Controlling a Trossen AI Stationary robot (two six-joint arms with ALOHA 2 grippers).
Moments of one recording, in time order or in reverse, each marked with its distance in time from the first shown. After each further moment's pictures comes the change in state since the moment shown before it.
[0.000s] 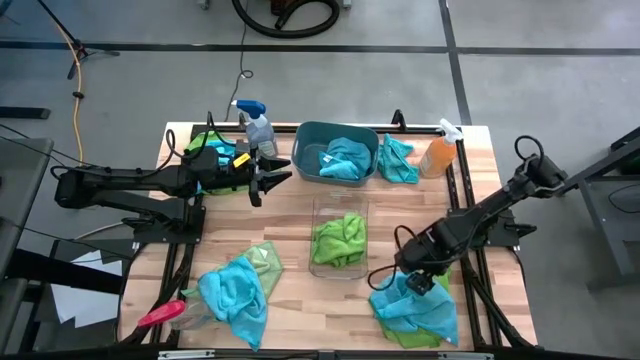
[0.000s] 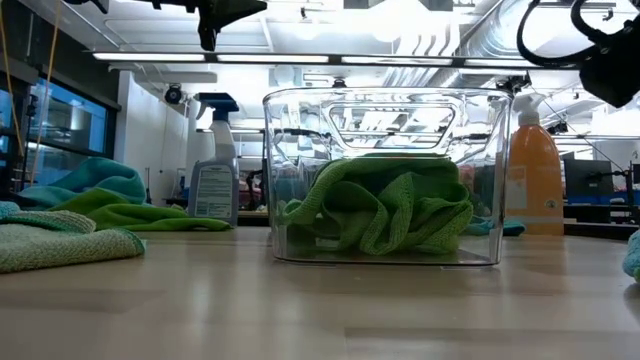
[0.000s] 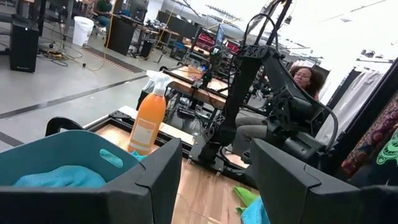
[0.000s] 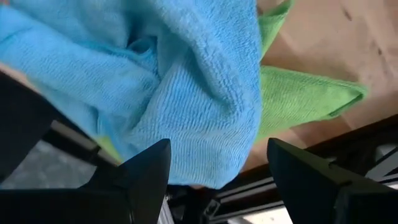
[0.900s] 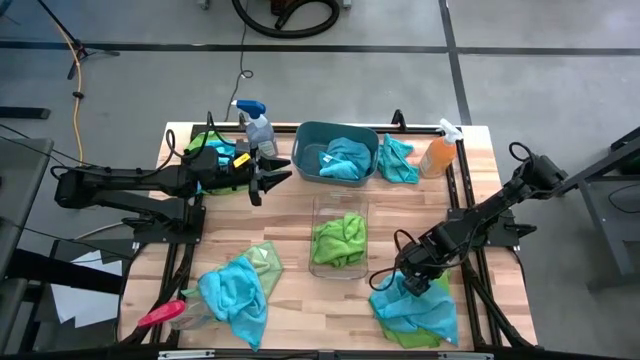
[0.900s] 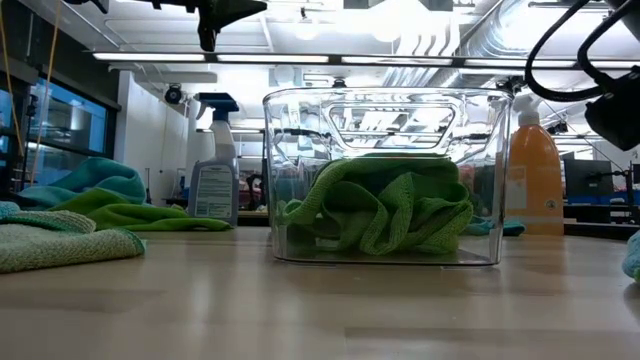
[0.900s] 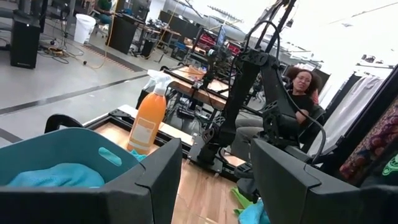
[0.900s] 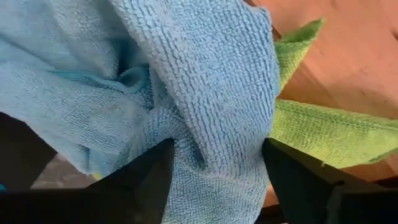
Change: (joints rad) left arm 0.000 0.000 0.000 0.000 -0.007 -0.026; right arm 0.023 0.003 -0.166 0.266 0.014 0.061
